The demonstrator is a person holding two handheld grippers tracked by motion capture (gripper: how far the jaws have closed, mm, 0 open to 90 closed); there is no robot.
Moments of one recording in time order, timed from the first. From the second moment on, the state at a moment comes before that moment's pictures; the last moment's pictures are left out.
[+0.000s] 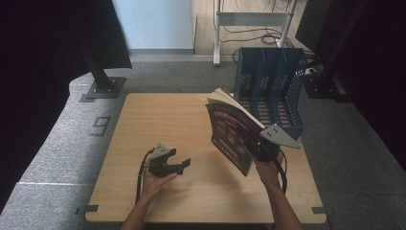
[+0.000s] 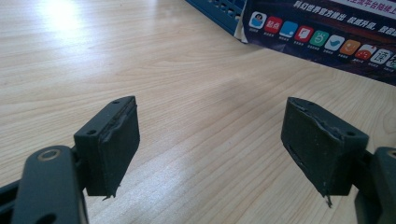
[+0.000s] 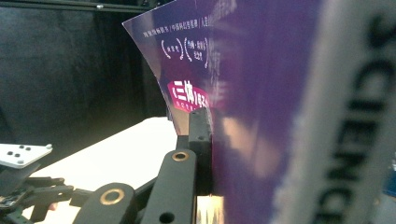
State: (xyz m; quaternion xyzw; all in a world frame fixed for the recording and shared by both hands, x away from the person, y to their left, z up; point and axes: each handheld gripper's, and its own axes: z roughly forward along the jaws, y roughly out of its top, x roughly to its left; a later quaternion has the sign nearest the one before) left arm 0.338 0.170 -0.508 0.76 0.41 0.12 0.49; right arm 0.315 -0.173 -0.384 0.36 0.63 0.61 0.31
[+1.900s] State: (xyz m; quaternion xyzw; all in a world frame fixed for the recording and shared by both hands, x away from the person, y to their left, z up) left arm 0.324 0.168 -0.514 0.76 0.41 0.12 0.48; right arm 0.363 -0.218 -0.337 0.42 0.57 0.61 0.37
